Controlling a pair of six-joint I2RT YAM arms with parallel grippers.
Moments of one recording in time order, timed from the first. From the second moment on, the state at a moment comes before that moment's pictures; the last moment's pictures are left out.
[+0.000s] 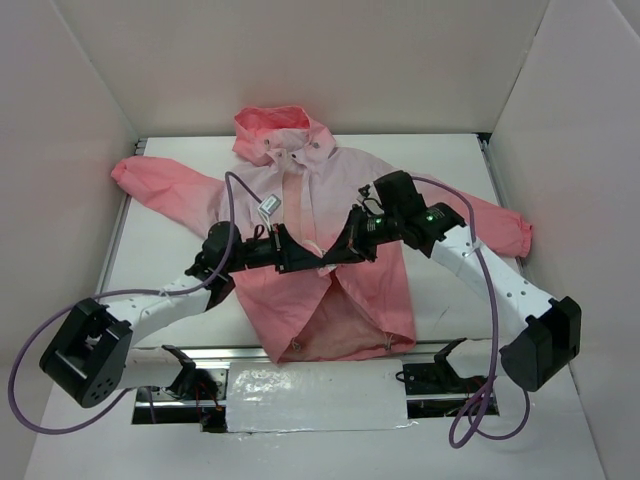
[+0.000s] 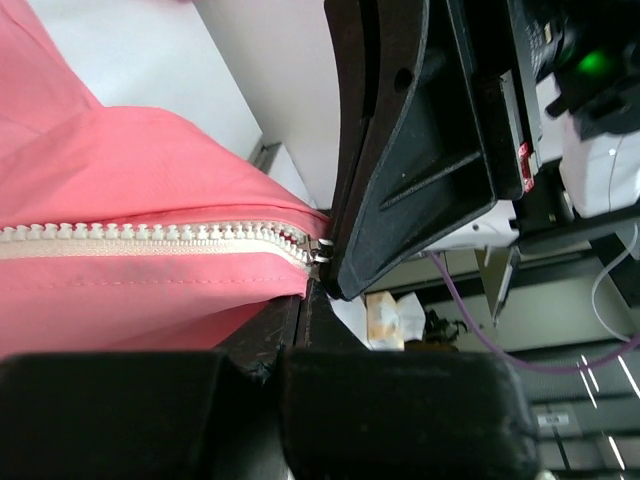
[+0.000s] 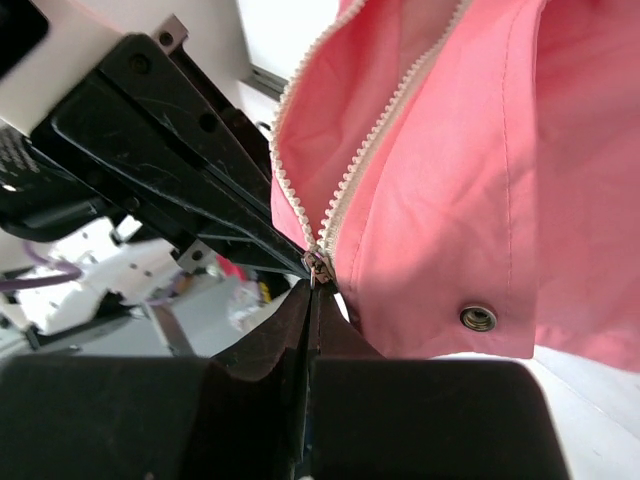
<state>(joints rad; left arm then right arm) -0.57 1.25 0.57 0.69 0.73 -1.13 0.55 1.30 1.17 -0.65 -0.64 1.02</state>
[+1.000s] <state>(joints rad) -0.62 1.33 0.60 0.79 0.85 -1.18 0.54 1.42 1.16 -0.28 -0.49 1.08</state>
